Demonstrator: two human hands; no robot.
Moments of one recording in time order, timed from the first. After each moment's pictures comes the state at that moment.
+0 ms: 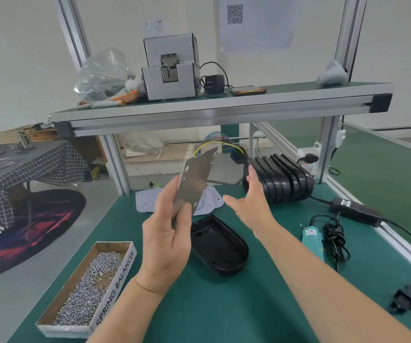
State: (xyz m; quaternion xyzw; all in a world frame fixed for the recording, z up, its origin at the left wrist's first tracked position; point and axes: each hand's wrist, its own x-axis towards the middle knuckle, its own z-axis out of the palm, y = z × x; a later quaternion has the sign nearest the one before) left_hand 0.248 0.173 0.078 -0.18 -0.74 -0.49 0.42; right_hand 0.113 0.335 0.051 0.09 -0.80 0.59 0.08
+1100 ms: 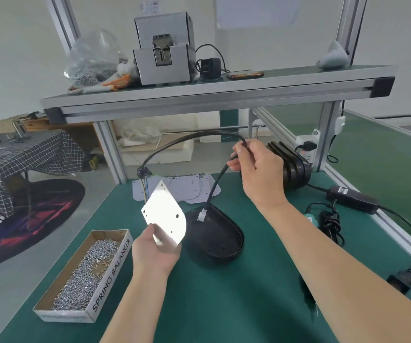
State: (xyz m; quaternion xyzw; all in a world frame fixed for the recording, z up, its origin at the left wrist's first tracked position) left_hand 0.211 0.139 0.004 0.29 -0.20 -0.93 0.10; right_hand 0.135 0.346 0.102 0.19 -0.73 0.58 0.32
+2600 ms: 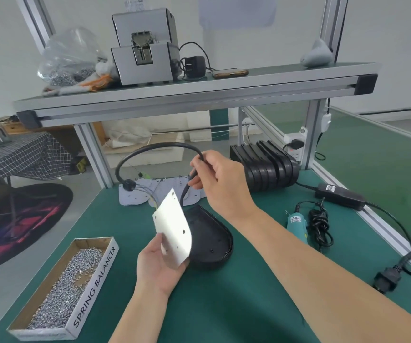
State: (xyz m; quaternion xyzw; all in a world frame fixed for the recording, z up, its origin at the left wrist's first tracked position) left_hand 0.204 0.159 -0.029 0.21 -0.23 -0.95 0.00; right_hand 0.161 0.320 0.108 0.26 -0.75 0.57 0.21
